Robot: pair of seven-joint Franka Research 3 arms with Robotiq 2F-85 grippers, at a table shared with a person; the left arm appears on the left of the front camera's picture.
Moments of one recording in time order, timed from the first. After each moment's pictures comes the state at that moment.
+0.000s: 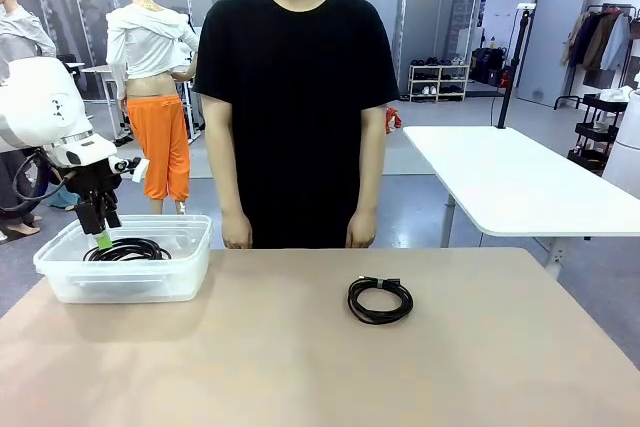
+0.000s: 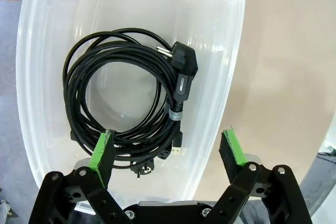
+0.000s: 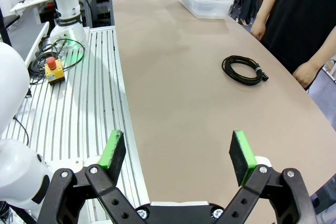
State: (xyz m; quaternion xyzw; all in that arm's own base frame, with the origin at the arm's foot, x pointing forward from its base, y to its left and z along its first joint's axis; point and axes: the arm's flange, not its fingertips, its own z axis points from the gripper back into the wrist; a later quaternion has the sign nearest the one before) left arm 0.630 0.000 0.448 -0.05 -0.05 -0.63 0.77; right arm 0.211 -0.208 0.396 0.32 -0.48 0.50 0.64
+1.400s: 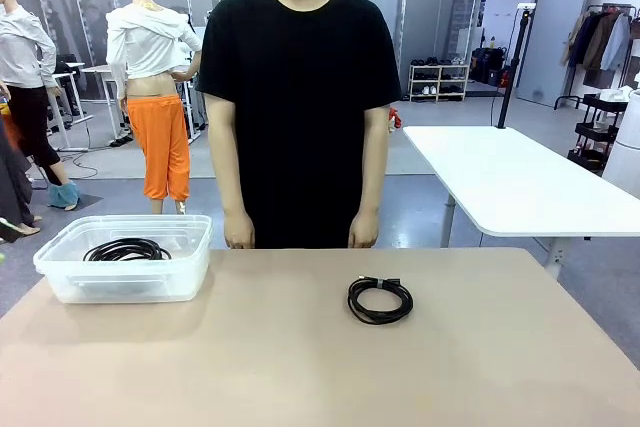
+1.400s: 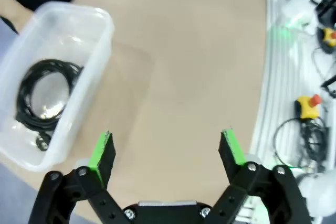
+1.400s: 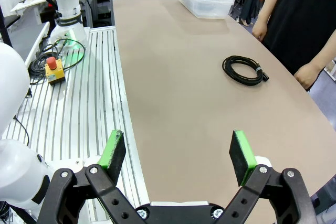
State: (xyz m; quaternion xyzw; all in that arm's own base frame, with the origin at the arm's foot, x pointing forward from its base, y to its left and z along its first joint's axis) left arm 0.386 0.123 0.493 -0.24 -0.31 -0.52 0.76; right arm 0.212 -0.207 0.396 0.32 -0.48 0.50 0.64
